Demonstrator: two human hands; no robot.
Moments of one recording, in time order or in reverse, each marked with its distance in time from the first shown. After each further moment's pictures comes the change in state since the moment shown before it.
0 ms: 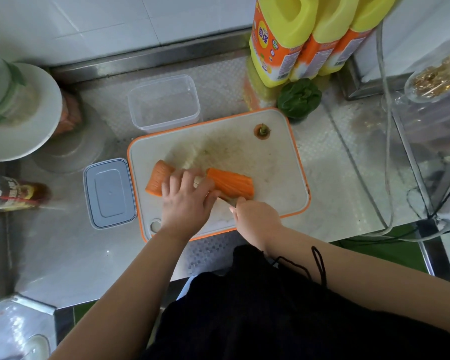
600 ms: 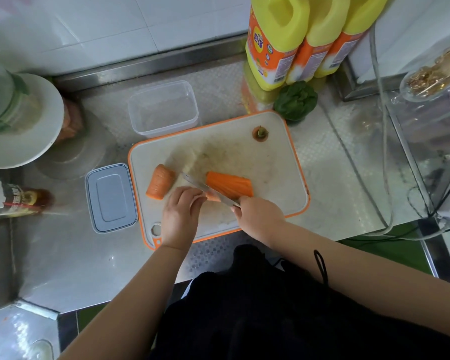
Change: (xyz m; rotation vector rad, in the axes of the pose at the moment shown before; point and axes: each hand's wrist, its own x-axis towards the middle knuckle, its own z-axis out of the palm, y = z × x) left_hand -0.024 -0.009 0.010 -0.462 0.051 -0.242; right_hand 0.006 0.011 -0.010 0.192 -0.091 0.085
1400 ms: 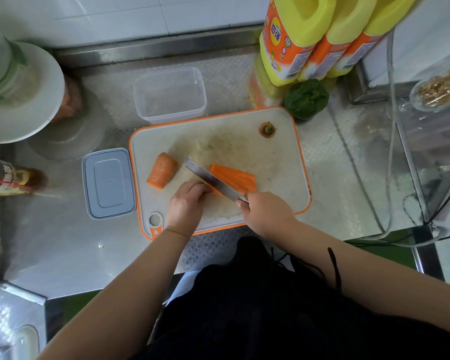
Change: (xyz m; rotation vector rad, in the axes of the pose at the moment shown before) left_hand 0.000 -0.022 0.022 0.006 -0.094 0.042; right_hand -0.013 -0.004 -0.020 0.018 -0.002 0.001
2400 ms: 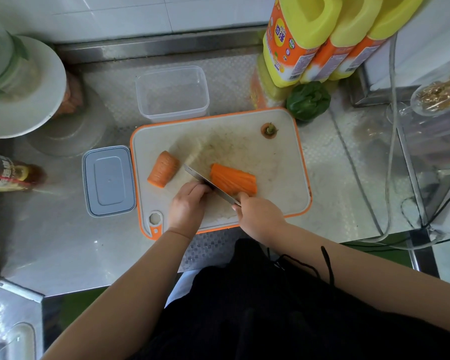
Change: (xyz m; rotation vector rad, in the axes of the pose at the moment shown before) left_hand -0.005 0.001 0.004 0.003 0.020 -0.002; right_hand 0.008 -0.004 0.020 -0.040 -0.036 -0.056
